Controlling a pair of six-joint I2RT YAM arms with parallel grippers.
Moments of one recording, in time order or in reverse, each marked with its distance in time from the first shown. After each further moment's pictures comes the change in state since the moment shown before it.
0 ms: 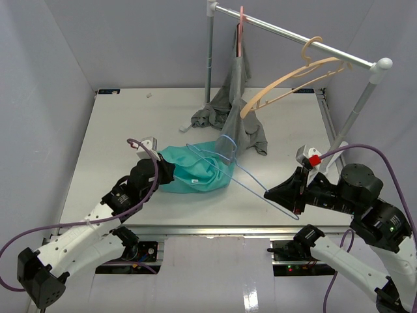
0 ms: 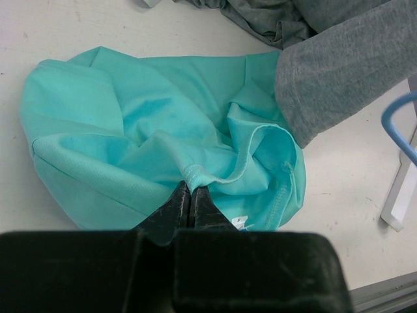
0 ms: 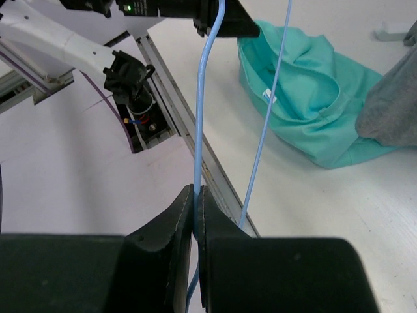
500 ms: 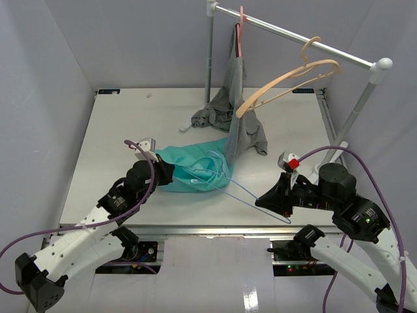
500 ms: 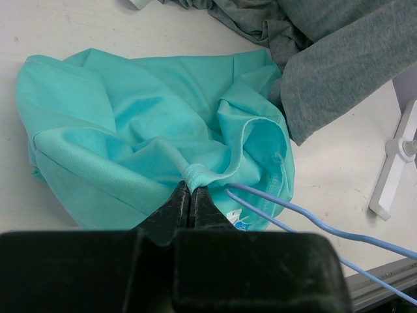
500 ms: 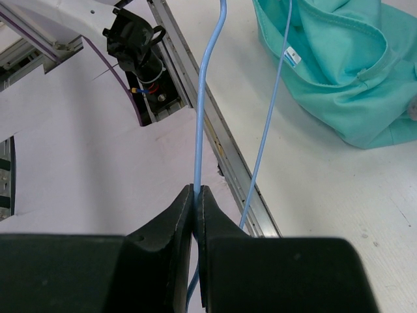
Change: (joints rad) left arm 0.000 -0.050 0.000 -0.021 0.032 0.011; right arm 0.000 -0.010 -0.182 0.067 -0.093 -0.003
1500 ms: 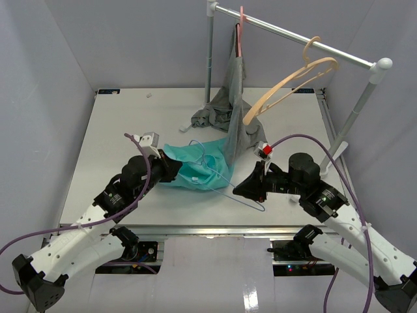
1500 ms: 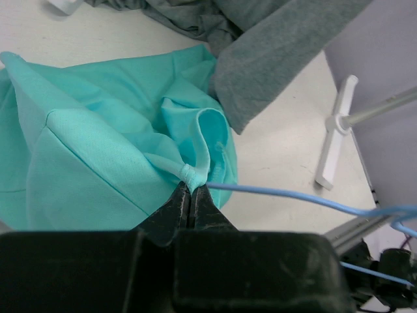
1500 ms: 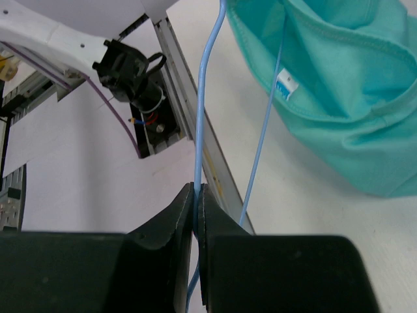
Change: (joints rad) left arm 0.000 0.008 0.086 0.001 0.161 0.006; right arm 0.001 0.187 -0.236 0.495 -0.060 0.135
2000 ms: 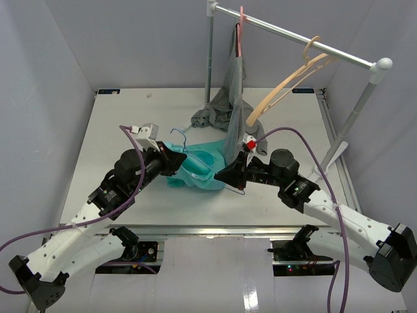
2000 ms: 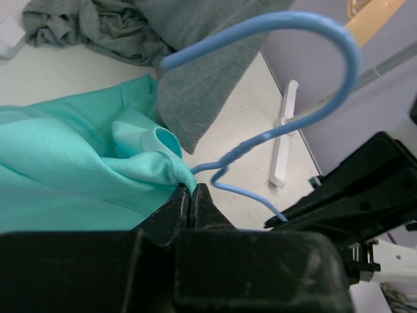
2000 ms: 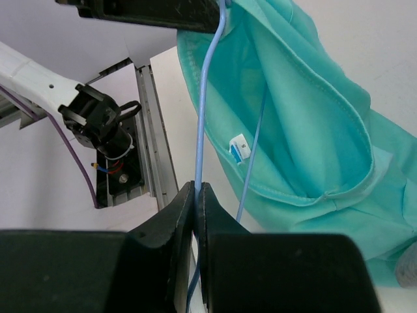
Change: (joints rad) left arm 0.001 0.022 0.119 0.015 0.107 0.015; right arm 0.077 0.247 -0.068 0.518 0.096 -0.031
